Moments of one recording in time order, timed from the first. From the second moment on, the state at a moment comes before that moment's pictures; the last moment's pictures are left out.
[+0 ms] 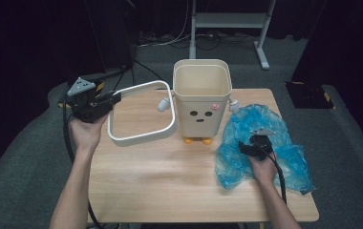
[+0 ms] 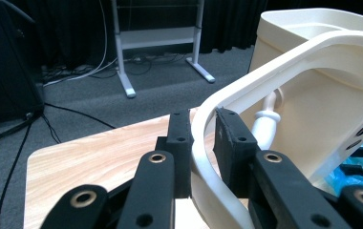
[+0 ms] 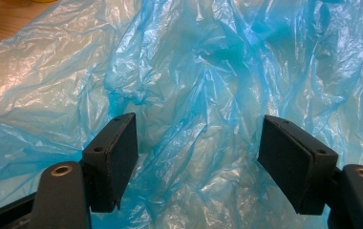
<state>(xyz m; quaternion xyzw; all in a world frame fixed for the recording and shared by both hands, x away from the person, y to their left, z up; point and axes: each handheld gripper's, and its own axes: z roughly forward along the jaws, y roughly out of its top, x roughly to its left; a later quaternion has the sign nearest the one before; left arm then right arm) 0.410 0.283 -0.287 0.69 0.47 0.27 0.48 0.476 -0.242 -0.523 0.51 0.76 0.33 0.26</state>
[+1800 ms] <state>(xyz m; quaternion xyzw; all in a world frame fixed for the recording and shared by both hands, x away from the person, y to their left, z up) 0.403 0.268 -0.366 0.70 0.50 0.25 0.44 0.477 -0.243 -0.524 0.51 0.76 0.33 0.26</state>
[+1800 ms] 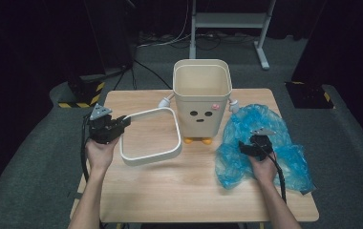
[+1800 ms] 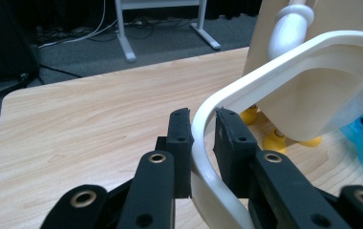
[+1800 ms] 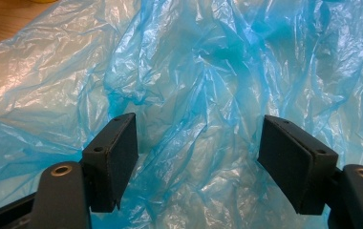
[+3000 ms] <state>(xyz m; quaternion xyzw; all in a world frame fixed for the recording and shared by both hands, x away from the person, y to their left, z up) 0.414 0.271 -0.428 0.70 0.53 0.24 0.43 0.477 -0.242 -0.524 0.51 0.76 0.33 0.26</state>
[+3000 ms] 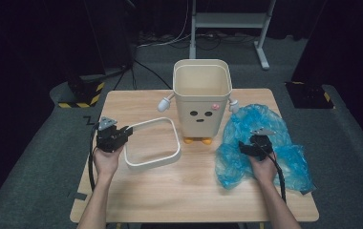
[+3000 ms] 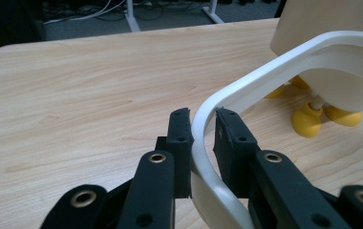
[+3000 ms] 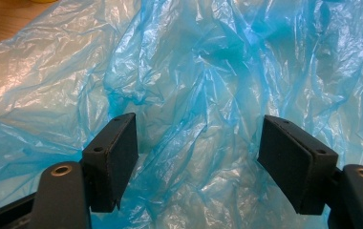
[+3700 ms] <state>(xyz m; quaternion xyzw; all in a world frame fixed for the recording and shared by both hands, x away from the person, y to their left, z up) 0.435 0.269 -0.469 0.70 0.54 0.23 0.41 0.476 -0.241 -0.523 0.51 0.76 0.32 0.26</state>
